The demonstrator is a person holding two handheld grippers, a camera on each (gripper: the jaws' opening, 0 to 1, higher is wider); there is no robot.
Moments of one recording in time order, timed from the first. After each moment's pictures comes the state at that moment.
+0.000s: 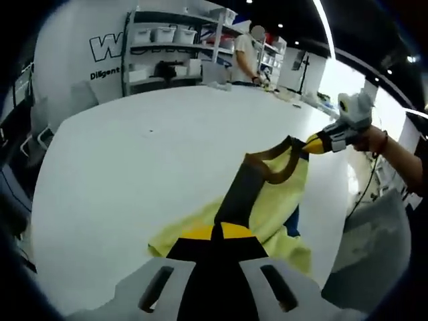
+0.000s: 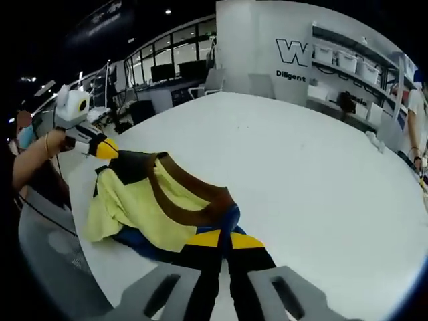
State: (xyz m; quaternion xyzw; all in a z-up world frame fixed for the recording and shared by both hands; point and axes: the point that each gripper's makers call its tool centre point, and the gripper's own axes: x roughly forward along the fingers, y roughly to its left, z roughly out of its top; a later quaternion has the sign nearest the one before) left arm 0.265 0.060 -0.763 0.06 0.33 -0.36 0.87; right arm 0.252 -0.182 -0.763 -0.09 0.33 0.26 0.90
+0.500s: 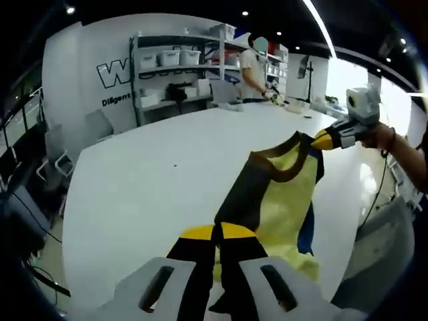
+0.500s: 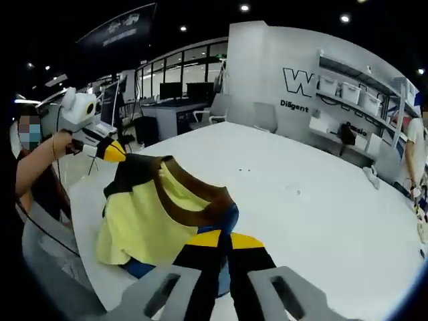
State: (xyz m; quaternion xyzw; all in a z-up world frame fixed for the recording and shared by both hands) left arm 0.297 0.083 -0.696 0.10 0.26 -0.32 0.90; right arm 0.284 -0.161 -0.691 -0.10 0.25 0.26 0.93
